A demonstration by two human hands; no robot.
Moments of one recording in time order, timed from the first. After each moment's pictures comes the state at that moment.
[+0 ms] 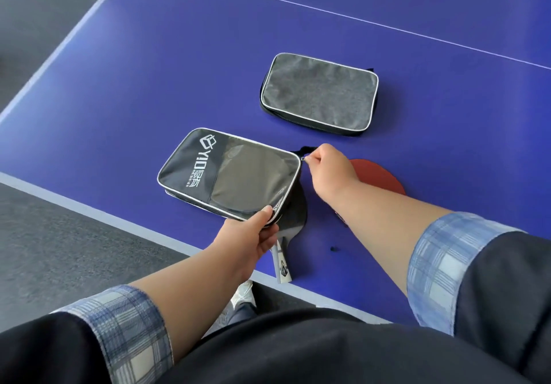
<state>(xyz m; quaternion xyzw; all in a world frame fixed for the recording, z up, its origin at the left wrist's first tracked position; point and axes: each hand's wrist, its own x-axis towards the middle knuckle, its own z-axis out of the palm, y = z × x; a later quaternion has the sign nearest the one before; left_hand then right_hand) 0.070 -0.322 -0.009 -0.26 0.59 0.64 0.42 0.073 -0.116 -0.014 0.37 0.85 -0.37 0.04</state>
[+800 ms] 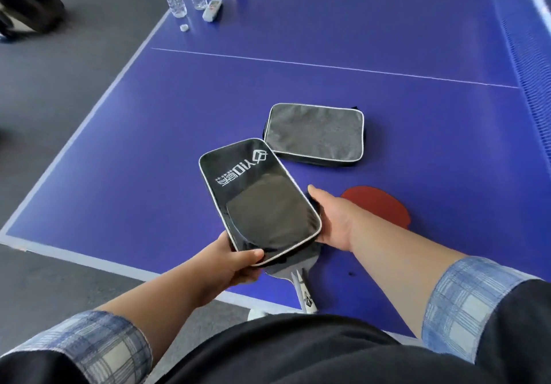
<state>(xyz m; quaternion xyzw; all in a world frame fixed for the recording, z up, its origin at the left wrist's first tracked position) 0.000 -0.387 0.042 0.03 0.67 0.49 0.56 0.083 -0.150 0.007 0.45 0.38 -0.80 0.11</state>
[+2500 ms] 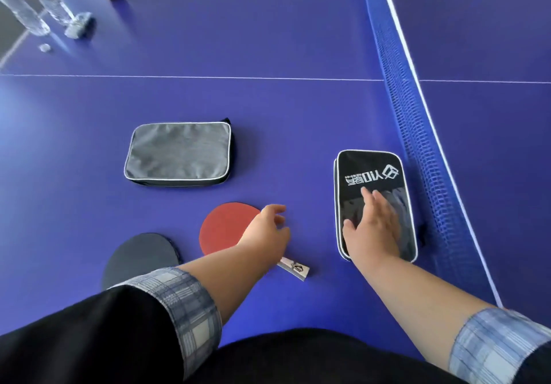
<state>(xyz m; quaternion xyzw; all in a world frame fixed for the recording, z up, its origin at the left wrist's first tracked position) 0.177 -0.051 0.004 0.23 0.82 0.31 0.43 0.345 0.074 0.001 0.57 0.79 -0.21 -0.07</state>
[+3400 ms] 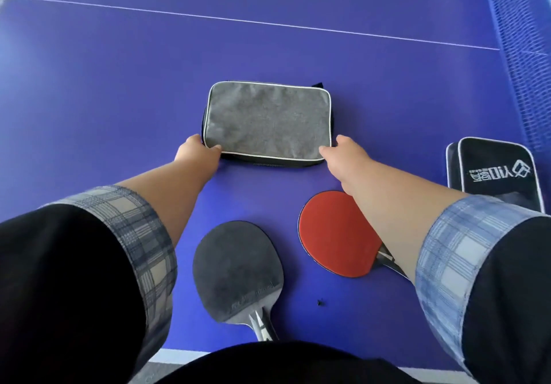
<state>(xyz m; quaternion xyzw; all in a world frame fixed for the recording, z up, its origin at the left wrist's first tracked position) -0.165 -0.164 -0.045 0.09 0.91 0.27 0.31 0.041 0.023 -0.024 0.59 0.67 -0.46 0.03</state>
